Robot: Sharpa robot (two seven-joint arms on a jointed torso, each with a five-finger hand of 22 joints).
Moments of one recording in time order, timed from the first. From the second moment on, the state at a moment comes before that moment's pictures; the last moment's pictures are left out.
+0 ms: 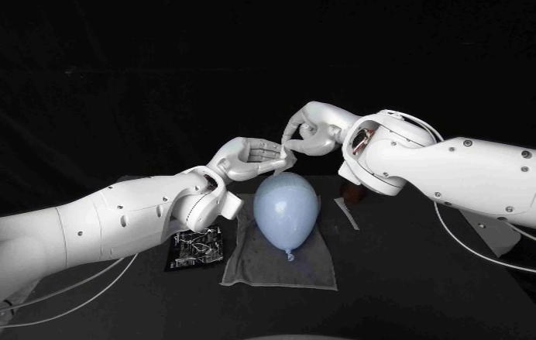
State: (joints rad) left arm 1.15 -0.68 -0.13 1.35 -0.32 -0.28 0.46; left_hand 1.61 -0.10 -0.10 0.29 0.05 0.73 0.19 0.27 0.17 0.90 0.20 0.07 0.06 0.79 0.18 0.15 0.20 0.09 0.68 0.29 0.06 0.06; right arm 1.42 -0.65 -0.14 1.55 -1.17 -0.32 -0.20; right_hand 1.27 -0.02 0.63 -0.01 0.05 0.97 0.09 0.45 0.36 1.42 0.01 1.35 1.31 1.46 -0.05 1.54 1.31 0.04 1.46 0.05 1.33 1.31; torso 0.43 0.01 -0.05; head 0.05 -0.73
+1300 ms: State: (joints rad) left arm 1.15 -0.67 -0.13 1.36 -0.25 -0.32 0.45; left_hand 1.78 0.08 0.11 0.29 0.05 0.85 0.19 0.30 0.18 1.02 0.18 0.08 0.06 0.93 0.15 0.17 0.20 0.16 0.90 0.29 0.09 0.07; right arm 1.42 -0.60 -0.14 1.49 -1.17 -0.33 -0.20; right_hand 1.27 -0.03 0.63 -0.01 0.05 0.97 0.08 0.45 0.36 1.42 0.01 1.35 1.31 1.46 -0.05 1.54 1.31 0.04 1.46 0.05 1.33 1.31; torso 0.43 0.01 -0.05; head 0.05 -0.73
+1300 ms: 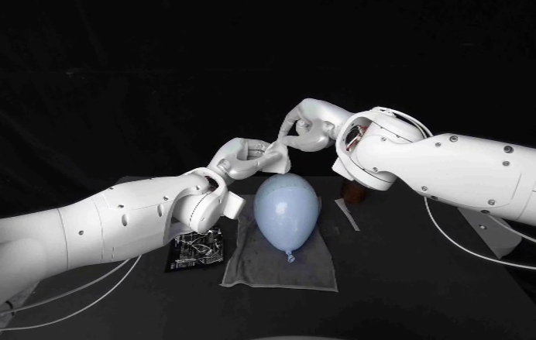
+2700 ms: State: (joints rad) left arm 1.15 -0.68 -0.13 1.35 -0.14 -0.18 0.43; left_hand 1.69 0.02 0.33 0.28 0.05 0.93 0.15 0.36 0.22 1.14 0.13 0.07 0.06 0.97 0.13 0.13 0.19 0.17 0.93 0.29 0.07 0.06; right arm 1.41 -0.69 -0.15 1.48 -0.80 -0.34 -0.11; right_hand 1.18 -0.08 0.38 0.24 0.05 0.82 0.16 0.30 0.38 1.20 0.08 1.10 1.16 1.47 0.01 1.50 1.31 0.07 1.43 0.11 1.17 1.31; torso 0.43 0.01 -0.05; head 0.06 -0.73
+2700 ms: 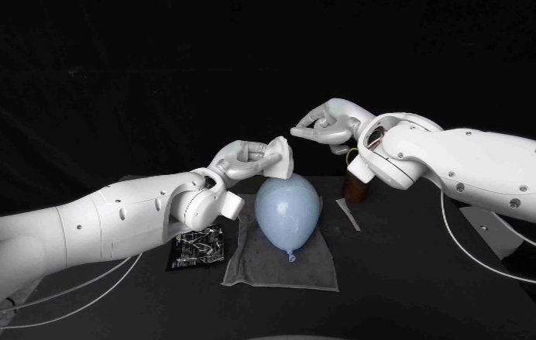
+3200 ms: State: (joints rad) left arm 1.15 -0.69 -0.13 1.35 -0.12 -0.18 0.43; left_hand 1.68 0.01 0.34 0.28 0.05 0.93 0.15 0.36 0.23 1.15 0.13 0.07 0.06 0.97 0.13 0.12 0.19 0.17 0.93 0.29 0.07 0.07; right arm 1.37 -0.73 -0.16 1.50 -0.64 -0.42 0.02; right_hand 1.32 -0.11 0.35 0.19 0.06 0.85 0.16 0.28 0.36 1.23 0.08 1.15 1.18 1.47 0.01 1.51 1.31 0.07 1.45 0.10 1.21 1.31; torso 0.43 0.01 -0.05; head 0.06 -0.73
